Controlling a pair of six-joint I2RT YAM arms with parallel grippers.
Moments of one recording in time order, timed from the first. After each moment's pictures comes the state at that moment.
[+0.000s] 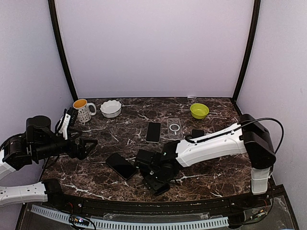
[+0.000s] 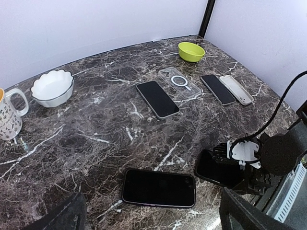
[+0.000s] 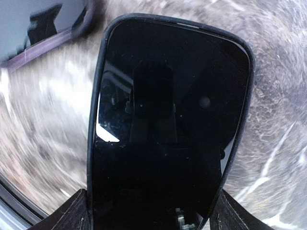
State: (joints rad) left arm -0.86 0.53 0.73 -0.67 -0.20 -0.25; right arm 1.33 2.02 1.41 -0.77 0.12 0.63
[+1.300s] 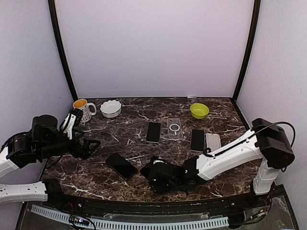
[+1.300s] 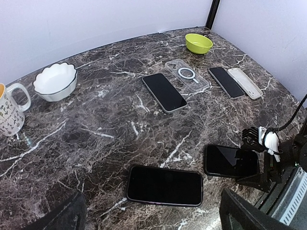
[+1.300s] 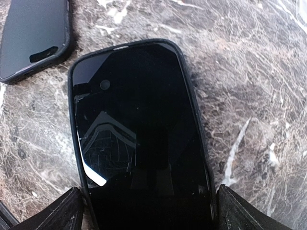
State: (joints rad) left arm -0.86 0.59 0.72 -0.66 -0.22 -0.25; right arm 1.39 1.84 1.01 -0.31 0.37 0.67
